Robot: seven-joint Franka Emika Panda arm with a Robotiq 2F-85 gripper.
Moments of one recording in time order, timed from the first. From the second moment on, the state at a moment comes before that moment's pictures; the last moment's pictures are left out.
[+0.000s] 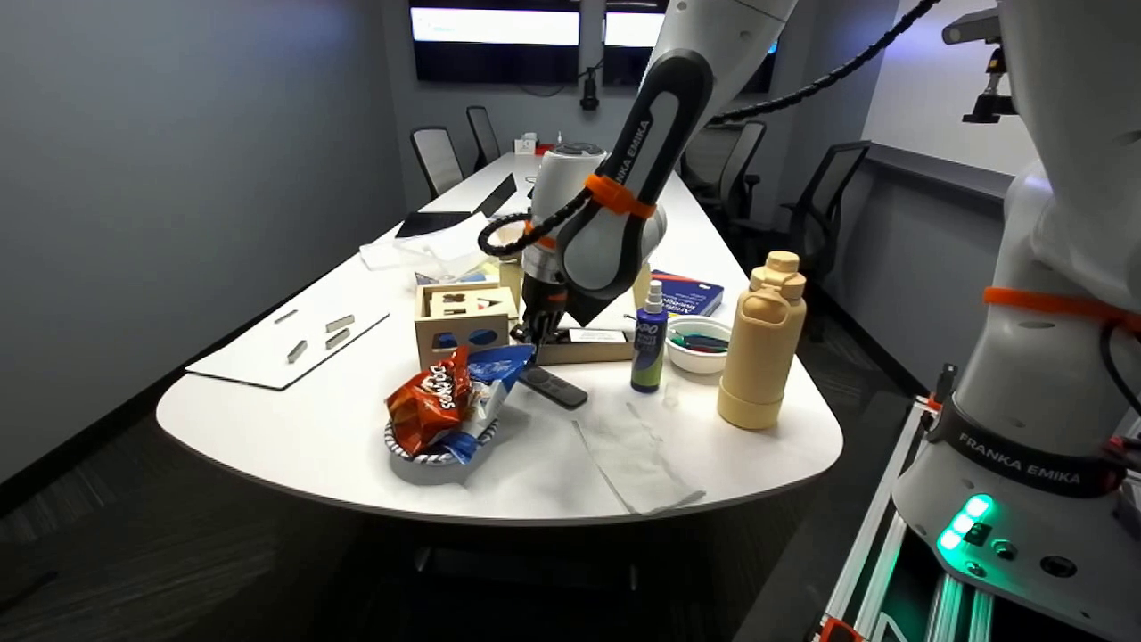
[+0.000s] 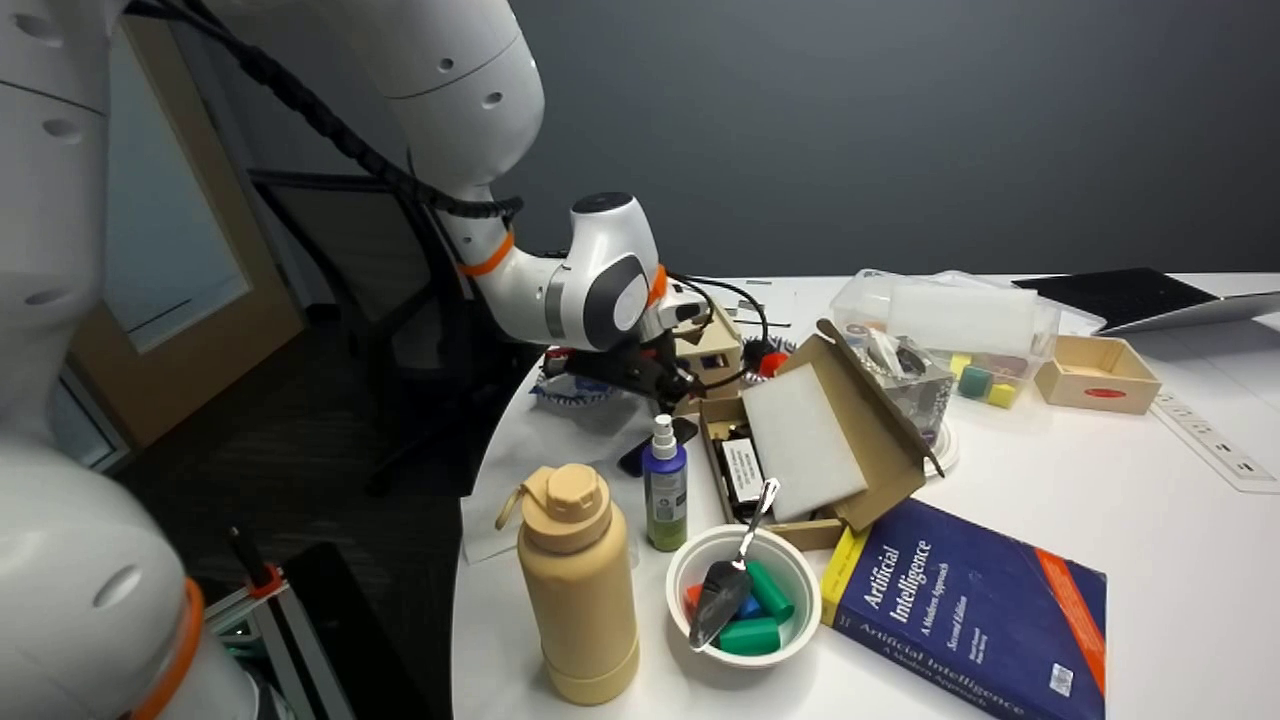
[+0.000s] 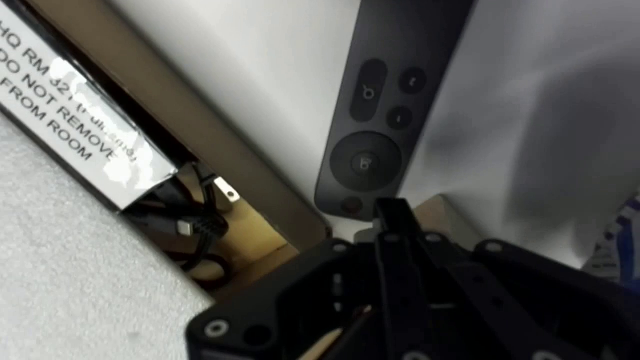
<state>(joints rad) 0.34 0.44 -0.14 -2.30 -0.13 3.00 0.11</state>
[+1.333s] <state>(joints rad) 0.26 -0.10 0.11 -2.56 -0.47 2.23 0.49</state>
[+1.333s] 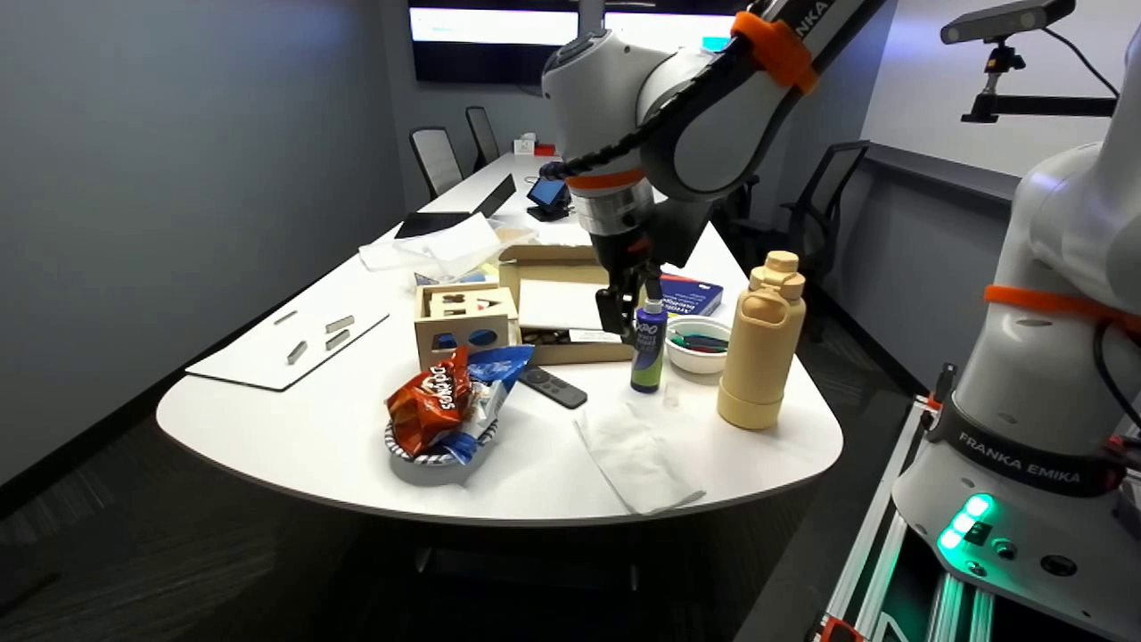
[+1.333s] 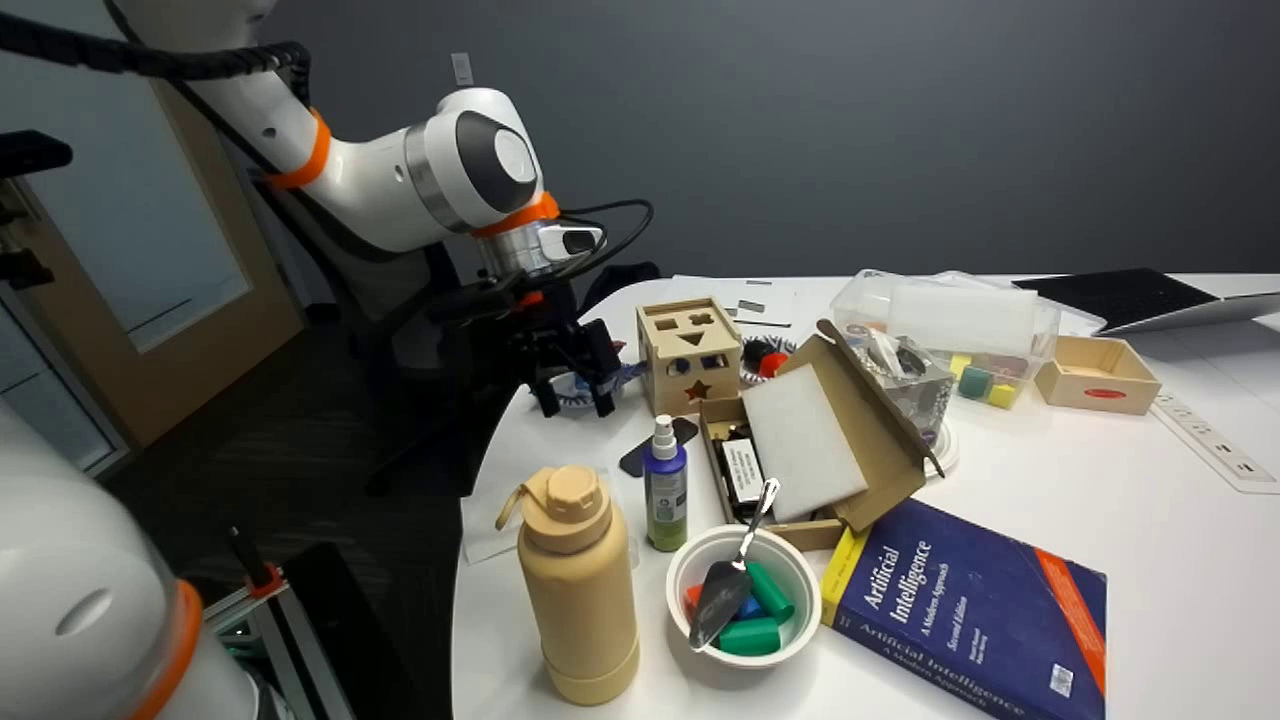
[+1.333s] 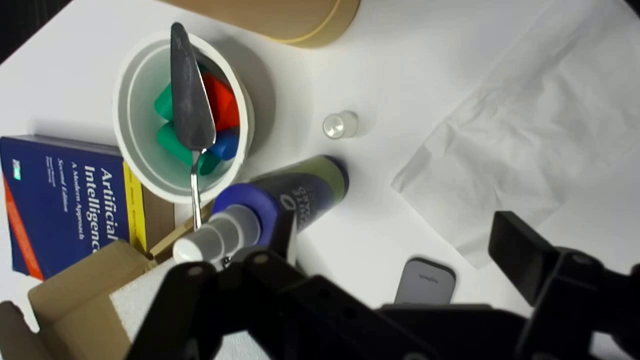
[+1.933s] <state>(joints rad) 0.12 -0.08 0.11 -2.62 -0.47 2.25 0.55</state>
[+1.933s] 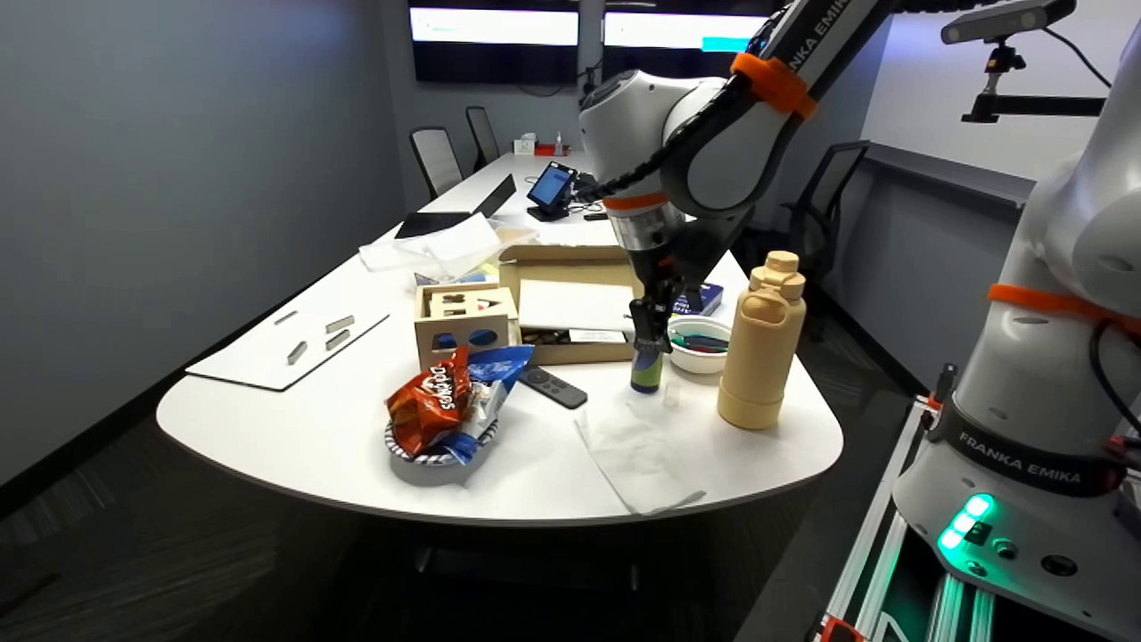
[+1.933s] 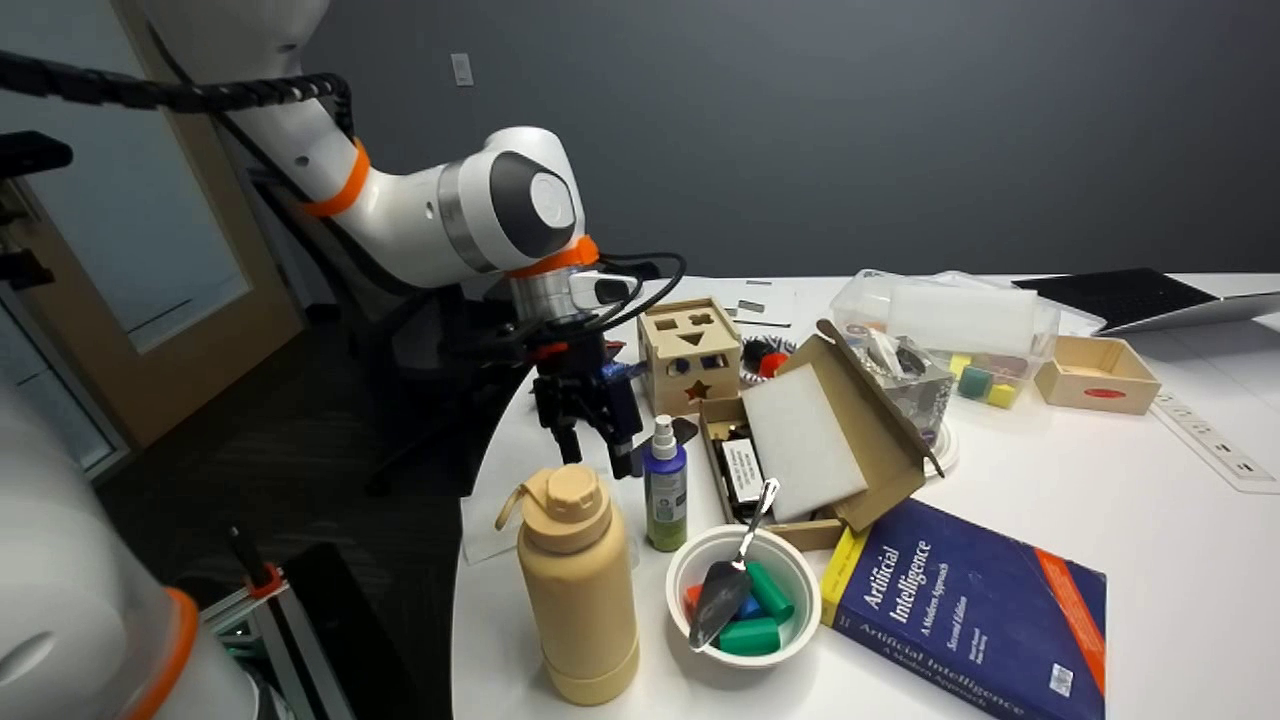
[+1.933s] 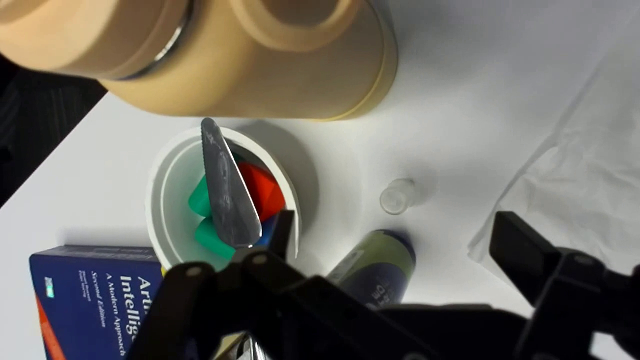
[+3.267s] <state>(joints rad) 0.01 0.08 0.00 -2.66 -0.12 2.52 0.15</state>
